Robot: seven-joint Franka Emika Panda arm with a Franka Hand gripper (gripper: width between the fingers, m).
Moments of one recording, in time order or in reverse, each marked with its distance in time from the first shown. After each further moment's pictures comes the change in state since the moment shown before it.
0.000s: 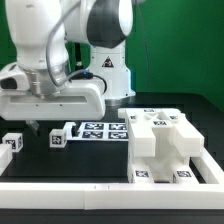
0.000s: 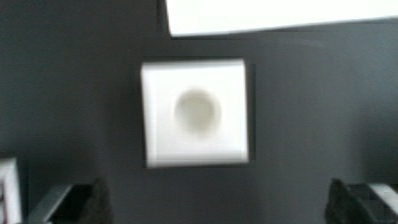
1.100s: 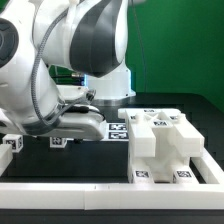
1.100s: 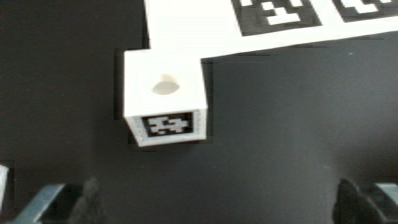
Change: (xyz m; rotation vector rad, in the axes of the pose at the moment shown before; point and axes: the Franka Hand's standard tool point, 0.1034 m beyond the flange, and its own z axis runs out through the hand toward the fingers) arm 0.012 -0.007 0.009 0.025 -0.423 0.092
